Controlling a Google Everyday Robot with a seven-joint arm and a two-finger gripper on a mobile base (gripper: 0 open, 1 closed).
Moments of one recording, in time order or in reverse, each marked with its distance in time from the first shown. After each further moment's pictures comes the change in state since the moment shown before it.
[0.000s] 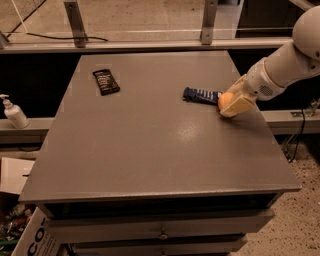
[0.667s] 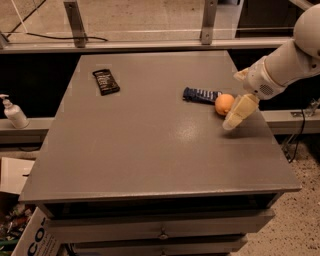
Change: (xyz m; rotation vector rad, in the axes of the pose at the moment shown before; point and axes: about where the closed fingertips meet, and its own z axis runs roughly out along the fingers) arm -0.002 0.003 -0.004 0.001 -0.001 -0.004
